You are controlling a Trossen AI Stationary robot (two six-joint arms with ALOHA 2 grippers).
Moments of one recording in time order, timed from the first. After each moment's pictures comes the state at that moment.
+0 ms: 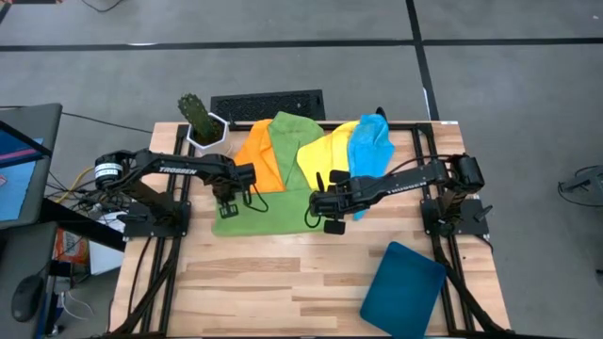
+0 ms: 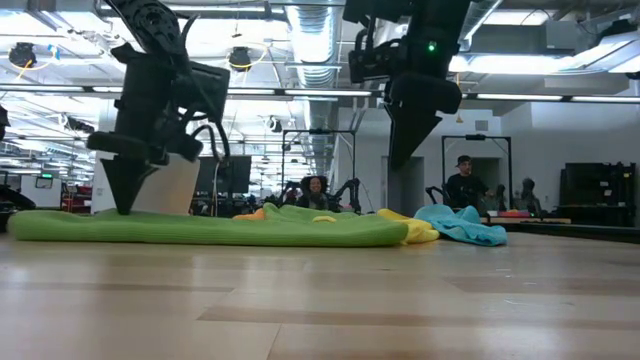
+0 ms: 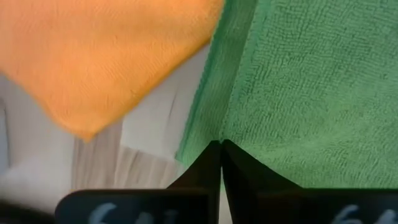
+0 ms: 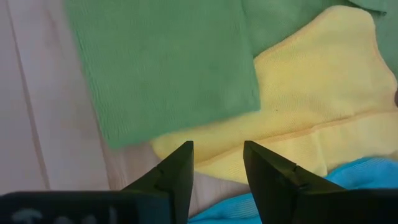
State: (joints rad) left arm 0.31 1.47 0.79 -0.97 -0.09 -0.04; right arm 0.11 1.80 1.36 -0.90 0.34 0.10
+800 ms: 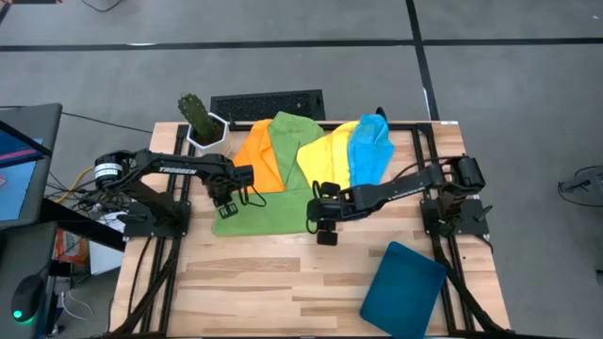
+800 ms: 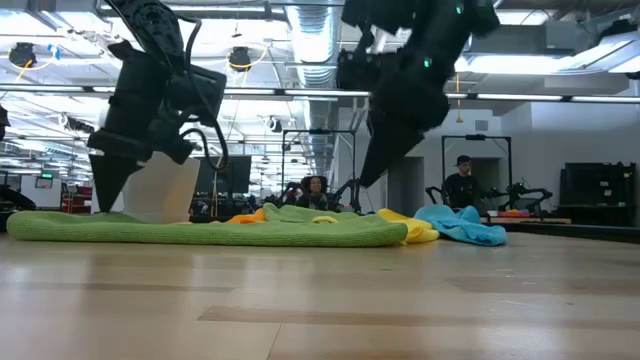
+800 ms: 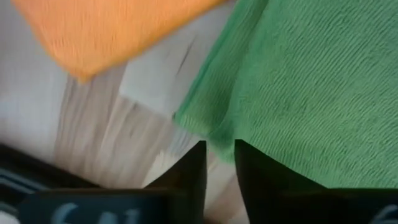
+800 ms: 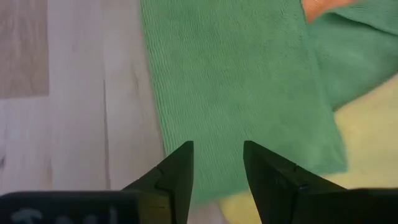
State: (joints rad) left arm 0.31 1.47 0.79 -1.07 -0.09 -0.24; right arm 0.14 1.80 1.19 -0.48 0.20 0.10
